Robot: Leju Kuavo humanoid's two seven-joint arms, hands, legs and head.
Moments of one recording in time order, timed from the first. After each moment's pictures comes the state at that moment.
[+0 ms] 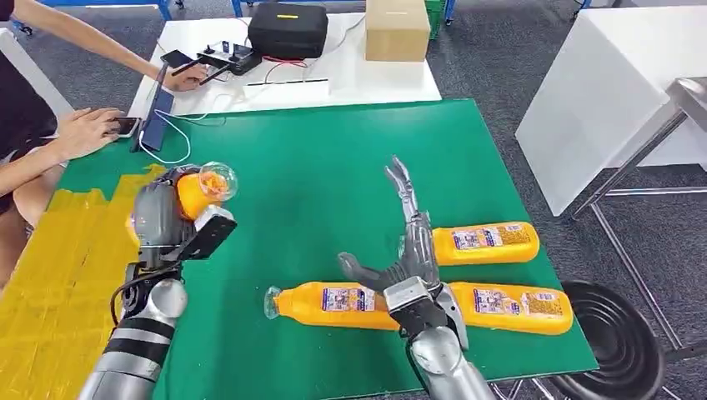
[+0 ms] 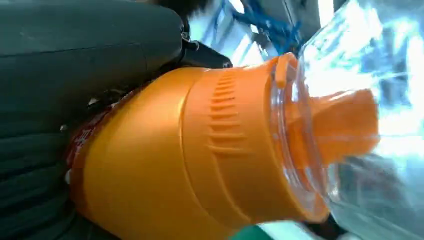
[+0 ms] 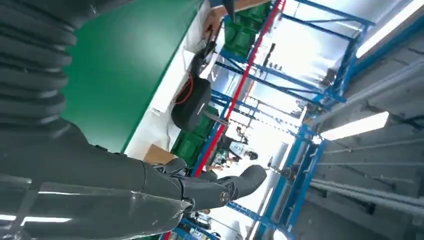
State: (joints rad) left arm -0.37 -0.02 -0.07 -1.18 -1.24 0.68 -0.13; right arm -0.10 0.15 0.41 -1.59 0.31 -0.23 -0.51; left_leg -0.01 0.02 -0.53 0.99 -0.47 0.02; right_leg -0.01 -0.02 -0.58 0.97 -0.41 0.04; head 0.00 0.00
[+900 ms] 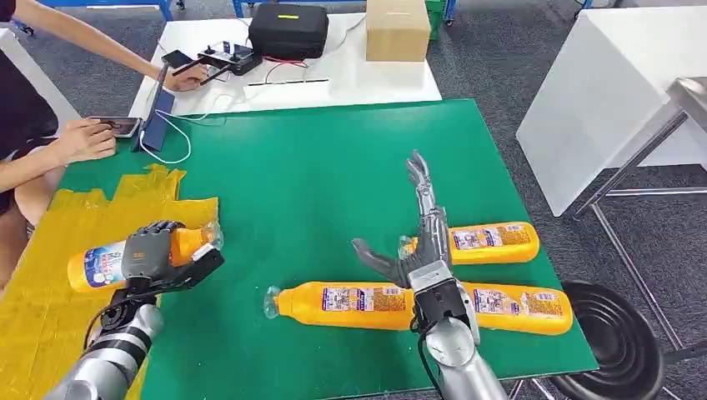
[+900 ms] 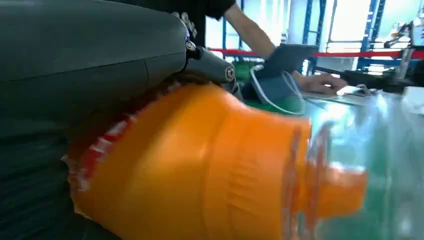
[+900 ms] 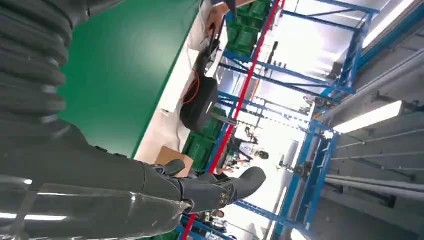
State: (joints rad) left arm -0.49 0.06 0.08 -0.56 -1.33 0.70 -0.26; right arm -0.13 0.12 0.38 -1.58 0.24 -0.21 -0.48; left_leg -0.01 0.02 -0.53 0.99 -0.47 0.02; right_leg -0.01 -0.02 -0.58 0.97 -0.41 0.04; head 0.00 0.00
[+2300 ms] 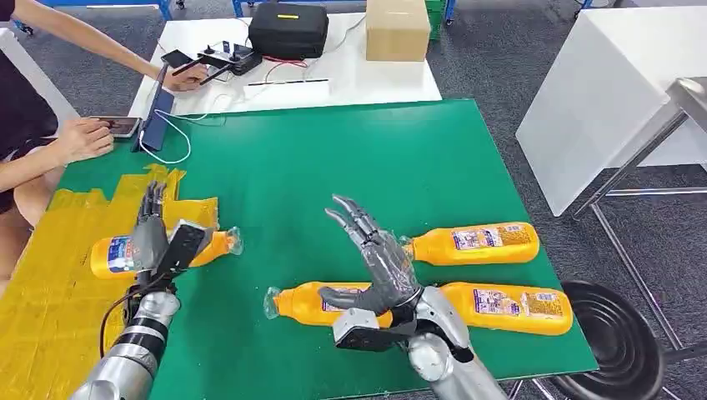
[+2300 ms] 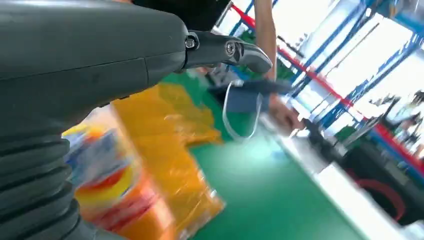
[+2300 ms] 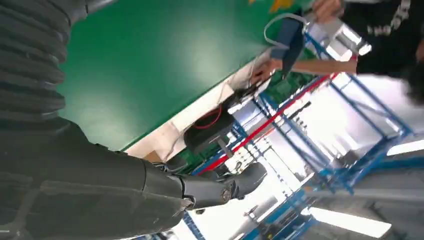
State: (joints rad) left arm -0.46 -0.02 0.13 -0.74 -0.78 0.66 -0.49; right arm -0.16 0.03 0.55 -1.49 0.62 -0.15 -0.44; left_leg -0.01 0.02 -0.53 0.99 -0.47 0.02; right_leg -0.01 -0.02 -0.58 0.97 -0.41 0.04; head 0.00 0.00
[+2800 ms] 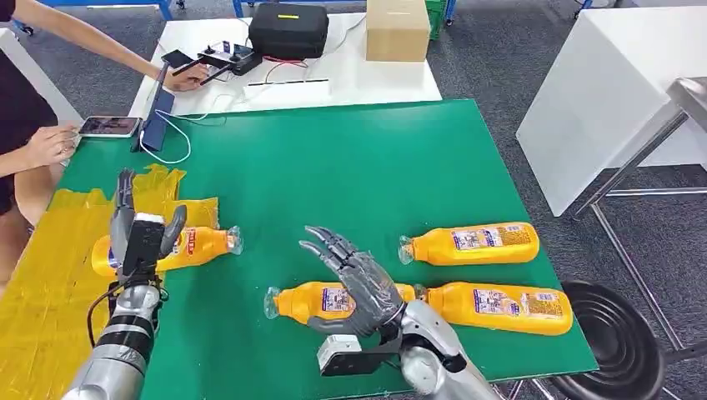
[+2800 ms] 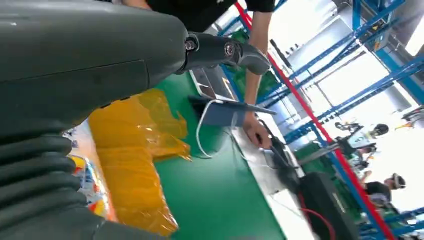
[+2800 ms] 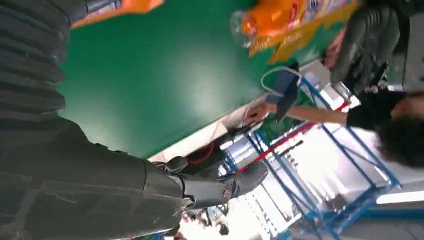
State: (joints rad) left arm -0.44 -0.02 0.17 -0.86 -0.59 0.53 -0.57; right arm -0.16 0.00 0.64 -1.45 0.63 -0.10 -0.42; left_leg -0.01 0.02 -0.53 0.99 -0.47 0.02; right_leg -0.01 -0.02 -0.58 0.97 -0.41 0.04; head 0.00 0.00
